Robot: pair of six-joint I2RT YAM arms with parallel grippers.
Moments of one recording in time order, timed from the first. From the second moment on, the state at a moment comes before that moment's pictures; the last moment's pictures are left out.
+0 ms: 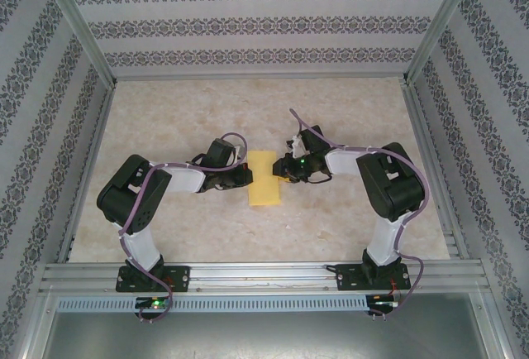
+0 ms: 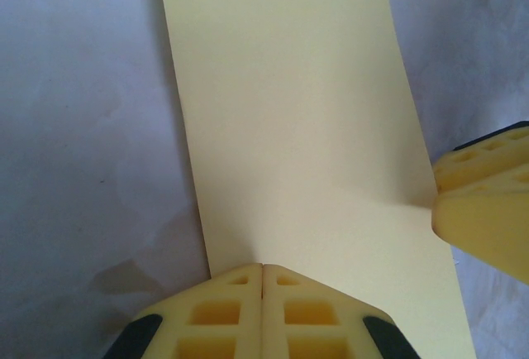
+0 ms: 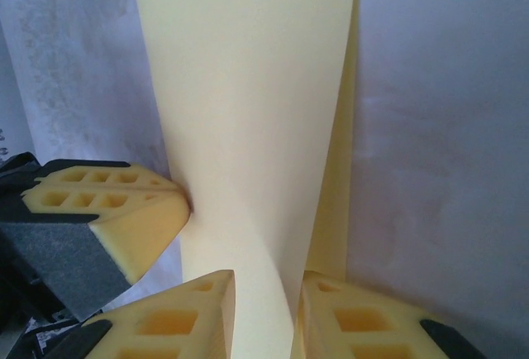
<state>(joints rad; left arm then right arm) -0.49 1.79 0.80 0.12 0.39 -0.66 0.41 1.87 0.94 -0.10 -0.70 0.67</state>
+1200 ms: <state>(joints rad) -0.81 1.36 0.68 -0.06 0.18 -0.44 0.39 1.84 0.92 -0.12 -0.74 0.73</state>
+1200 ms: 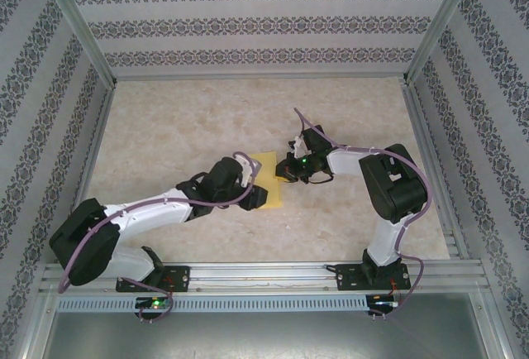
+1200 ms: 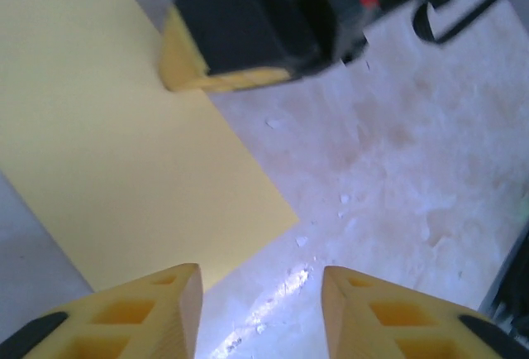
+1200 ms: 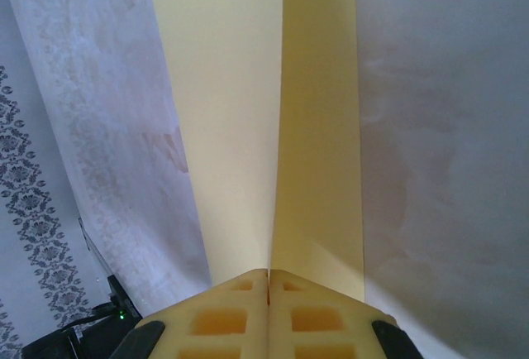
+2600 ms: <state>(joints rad) -1.04 1.78 1.05 -0.35 -0.32 -0.16 0.39 1.83 0.91 -0.12 -0.74 0.73</state>
